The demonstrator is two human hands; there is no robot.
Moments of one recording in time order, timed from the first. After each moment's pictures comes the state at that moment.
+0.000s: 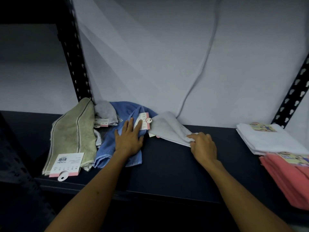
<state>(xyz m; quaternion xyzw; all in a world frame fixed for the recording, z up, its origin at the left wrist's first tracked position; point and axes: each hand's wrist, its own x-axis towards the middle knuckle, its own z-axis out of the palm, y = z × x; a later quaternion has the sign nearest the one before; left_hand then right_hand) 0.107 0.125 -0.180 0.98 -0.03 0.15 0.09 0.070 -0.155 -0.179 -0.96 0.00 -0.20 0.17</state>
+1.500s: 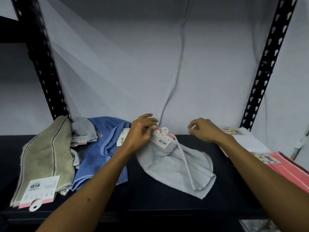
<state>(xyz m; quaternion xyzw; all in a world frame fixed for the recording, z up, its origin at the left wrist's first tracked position) 0.107 0.031 -0.097 0.79 -0.34 0.27 0.42 0.060 -0.233 -0.057 -0.97 -0.01 -0.08 0.22</state>
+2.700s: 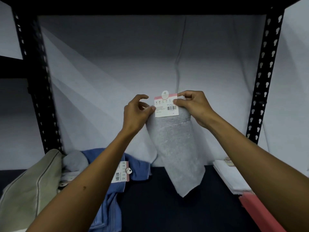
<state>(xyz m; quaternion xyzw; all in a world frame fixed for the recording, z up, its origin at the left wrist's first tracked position) 0.140 0.008 0.055 0.76 -0.21 0.32 0.52 0.096 -0.191 0.091 -0.74 -0.14 -0.26 0.61</state>
